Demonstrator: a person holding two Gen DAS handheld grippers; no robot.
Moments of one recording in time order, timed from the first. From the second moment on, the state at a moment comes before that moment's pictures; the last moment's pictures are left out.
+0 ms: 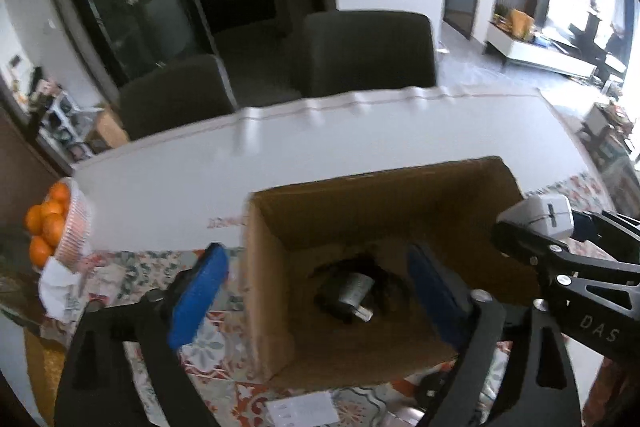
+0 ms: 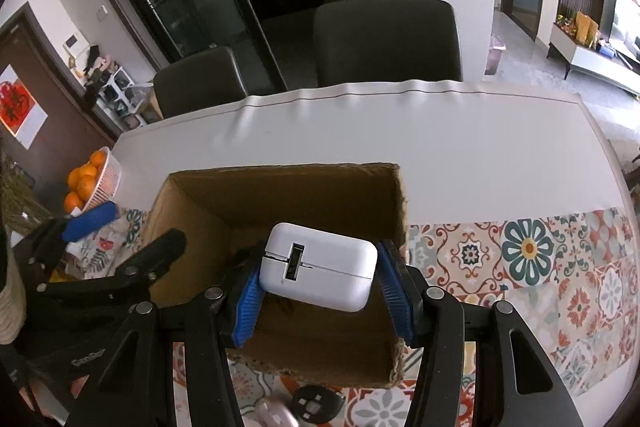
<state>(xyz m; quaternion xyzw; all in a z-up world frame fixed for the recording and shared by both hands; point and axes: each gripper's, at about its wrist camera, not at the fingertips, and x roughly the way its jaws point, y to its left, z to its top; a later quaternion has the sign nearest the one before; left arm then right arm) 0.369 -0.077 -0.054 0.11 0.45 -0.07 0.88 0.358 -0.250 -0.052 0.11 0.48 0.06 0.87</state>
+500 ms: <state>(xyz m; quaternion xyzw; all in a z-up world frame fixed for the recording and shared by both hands) 0.368 -0.037 -0.072 0.10 0.46 0.02 0.88 0.377 -0.218 -0.076 0.07 0.52 0.07 0.85</state>
